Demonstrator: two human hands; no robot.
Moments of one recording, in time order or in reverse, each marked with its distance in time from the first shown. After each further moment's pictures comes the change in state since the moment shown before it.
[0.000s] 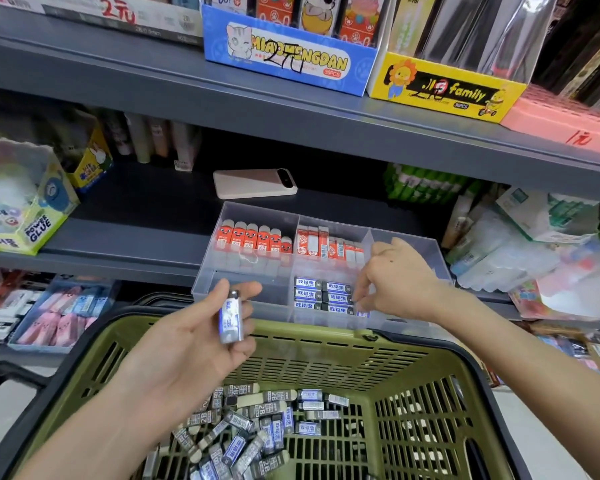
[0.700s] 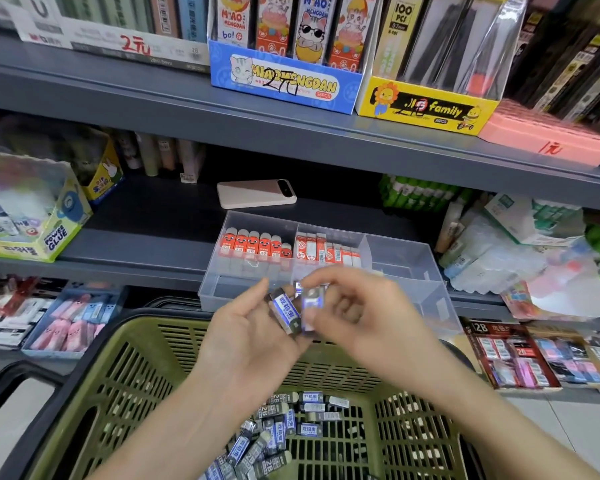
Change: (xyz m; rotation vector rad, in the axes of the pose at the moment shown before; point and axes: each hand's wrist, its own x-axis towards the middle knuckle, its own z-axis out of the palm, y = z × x) left_hand 0.001 -0.025 0.051 -0.278 -0.104 -0.037; right_hand -0.061 -0.077 -0.037 1.011 0.340 -0.015
